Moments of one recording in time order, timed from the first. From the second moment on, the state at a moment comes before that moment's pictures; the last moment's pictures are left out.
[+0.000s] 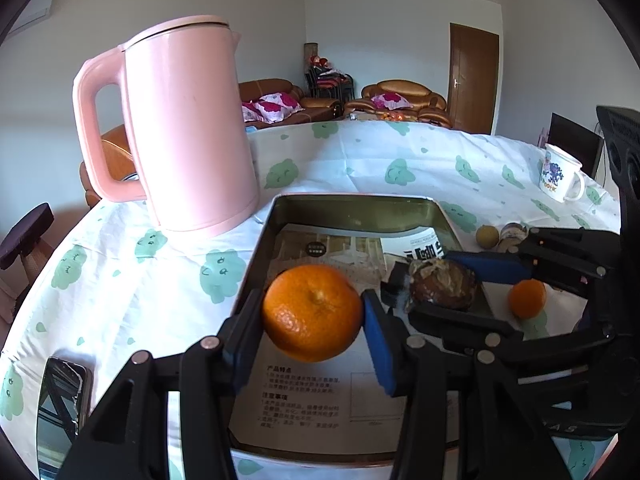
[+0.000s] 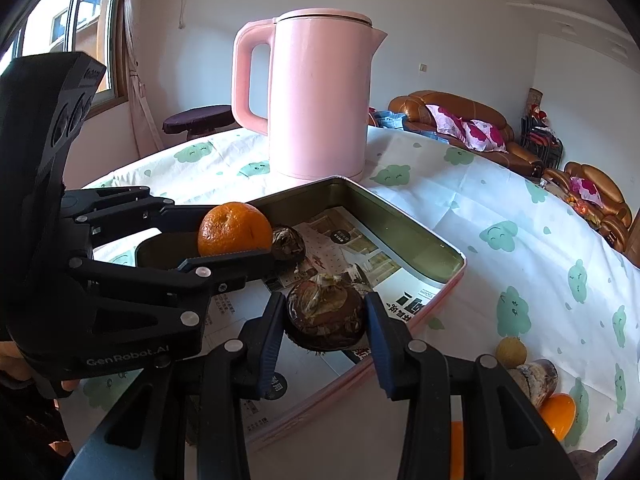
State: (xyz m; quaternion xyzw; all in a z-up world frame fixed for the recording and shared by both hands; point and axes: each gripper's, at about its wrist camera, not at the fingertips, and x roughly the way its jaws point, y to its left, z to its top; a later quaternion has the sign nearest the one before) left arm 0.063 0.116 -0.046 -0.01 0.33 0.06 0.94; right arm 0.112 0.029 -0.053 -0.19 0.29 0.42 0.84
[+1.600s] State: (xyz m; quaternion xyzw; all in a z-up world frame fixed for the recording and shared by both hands) left arm 0.100 -0.044 -0.048 0.06 0.35 -0.06 0.93; right arm 0.148 -0.182 -0.047 -0.04 0.33 0.21 0.92
